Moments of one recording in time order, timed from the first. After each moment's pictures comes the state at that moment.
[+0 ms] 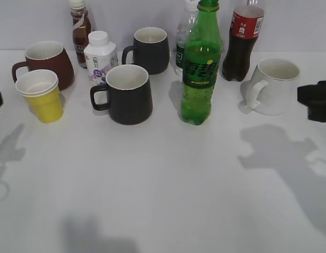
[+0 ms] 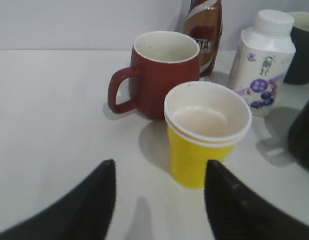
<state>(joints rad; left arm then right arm) -0.11 1.15 -0.28 0.08 -0.46 -0.14 0.31 1.01 -0.52 0.18 0.08 -0.18</state>
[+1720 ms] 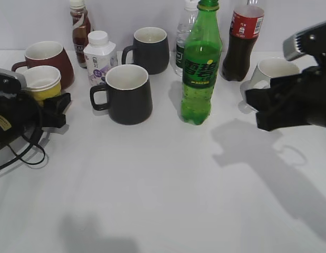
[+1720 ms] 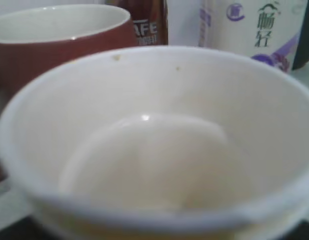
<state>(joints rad) -0.11 2.05 -0.62 0.29 -1.16 -0.06 0.46 1.23 -0.52 0.10 -0.17 -0.18</state>
